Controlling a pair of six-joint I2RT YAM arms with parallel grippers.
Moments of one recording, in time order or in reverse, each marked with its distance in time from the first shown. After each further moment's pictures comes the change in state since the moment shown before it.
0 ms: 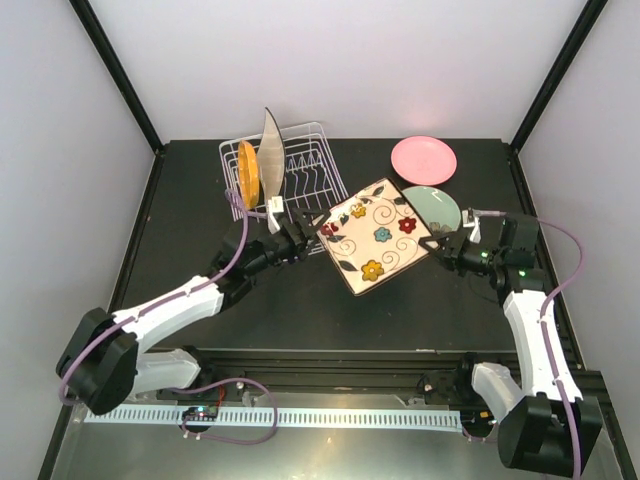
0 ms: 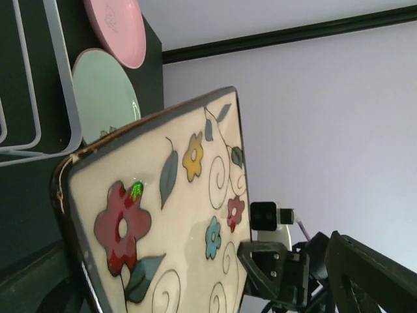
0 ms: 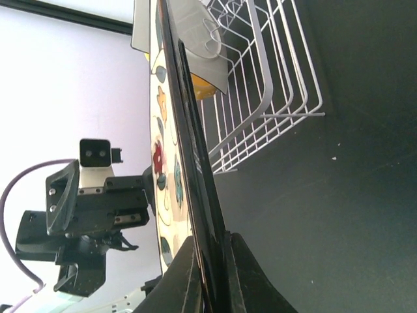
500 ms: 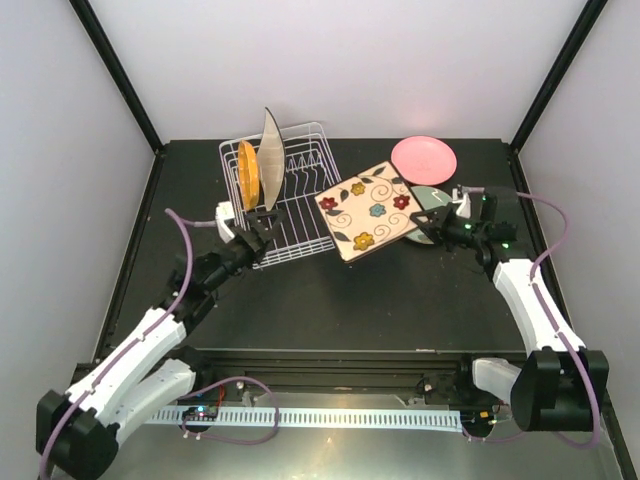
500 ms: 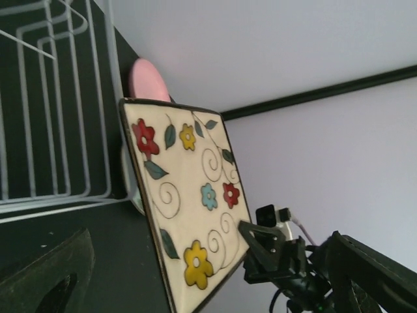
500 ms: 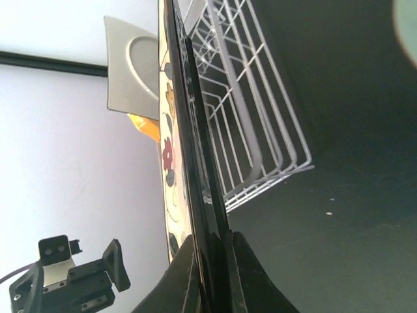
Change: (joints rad) left arm 0.165 -0.386 -0.068 -0.314 -0.039 0.101; right arm 0.115 0.213 0.114 0.181 0.212 0.182
